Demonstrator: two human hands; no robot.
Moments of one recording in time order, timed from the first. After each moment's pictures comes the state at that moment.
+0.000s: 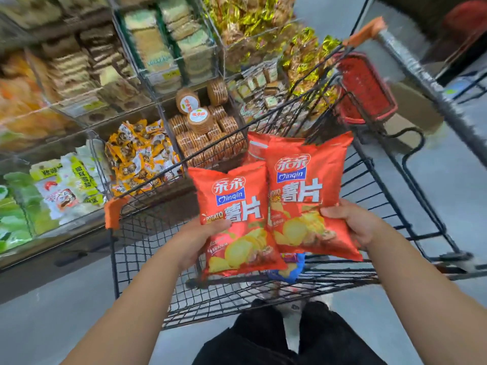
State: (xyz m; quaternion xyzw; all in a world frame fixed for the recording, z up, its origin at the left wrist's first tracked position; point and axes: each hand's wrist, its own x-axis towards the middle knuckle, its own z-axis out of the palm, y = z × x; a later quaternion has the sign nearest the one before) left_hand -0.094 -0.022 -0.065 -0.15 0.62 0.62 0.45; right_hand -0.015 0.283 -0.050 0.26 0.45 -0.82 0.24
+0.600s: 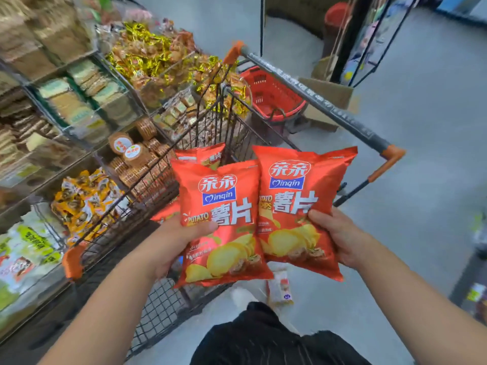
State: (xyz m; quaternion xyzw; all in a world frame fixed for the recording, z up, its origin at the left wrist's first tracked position) left_hand -0.028 0.052 0.025 0.03 0.67 0.55 0.50; right_hand 0.154 0.297 0.000 0.30 0.44 -0.85 0.01
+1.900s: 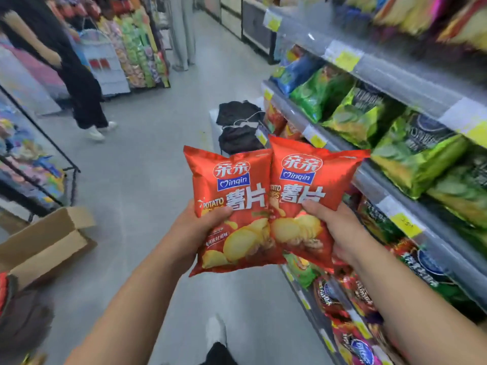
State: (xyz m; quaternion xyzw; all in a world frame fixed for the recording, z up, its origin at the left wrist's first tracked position) left_hand 0.402 0.561 0.114 0.46 0.45 0.29 0.71; right_hand 0.651 0.495 0.090 0.56 0.25 -0.51 -0.60
